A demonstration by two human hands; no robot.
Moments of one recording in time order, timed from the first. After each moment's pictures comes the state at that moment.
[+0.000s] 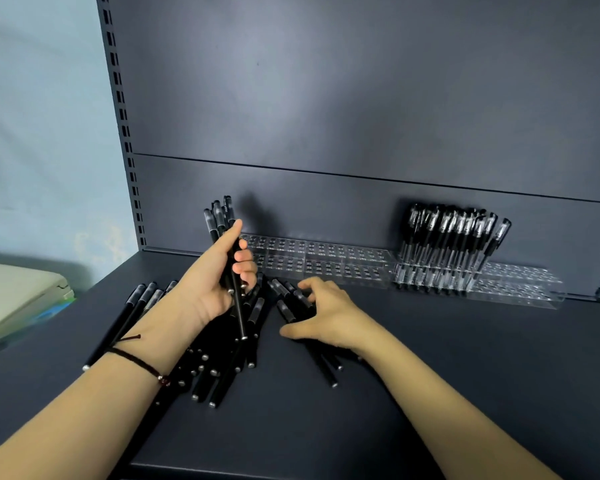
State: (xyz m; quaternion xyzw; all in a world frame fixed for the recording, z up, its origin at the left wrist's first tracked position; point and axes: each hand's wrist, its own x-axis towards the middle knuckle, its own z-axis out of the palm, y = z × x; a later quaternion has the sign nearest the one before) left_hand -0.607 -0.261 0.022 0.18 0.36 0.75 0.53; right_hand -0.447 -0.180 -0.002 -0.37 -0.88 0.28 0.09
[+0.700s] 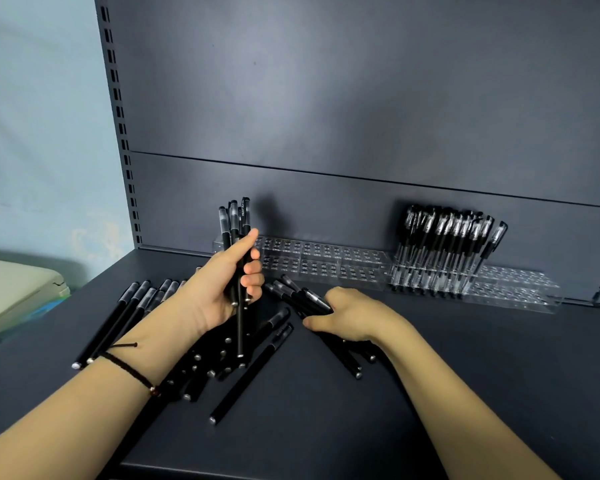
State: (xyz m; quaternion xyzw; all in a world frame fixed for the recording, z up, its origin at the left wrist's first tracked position) left_hand -0.589 -0.263 0.019 0.24 0.42 0.71 0.51; right_hand -0.423 -0.159 0.017 -0.39 -0.91 0.17 -0.04
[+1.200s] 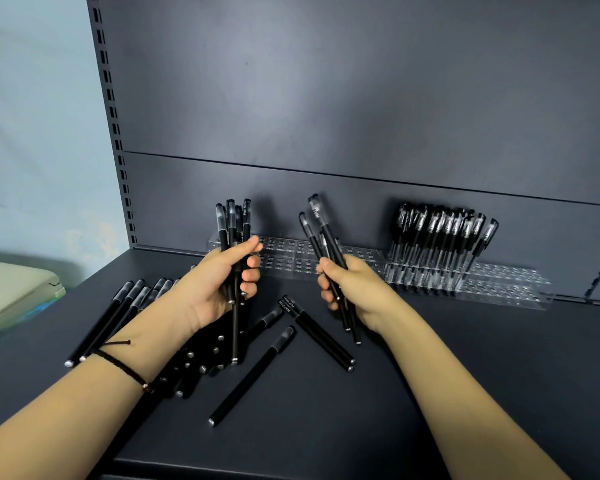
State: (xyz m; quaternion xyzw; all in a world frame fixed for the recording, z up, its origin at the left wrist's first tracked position) left_hand -0.587 -0.261 0.018 0.26 0.43 0.72 0.48; right_hand -0.422 -0.144 0.016 -0.32 -0.69 0.59 0.26
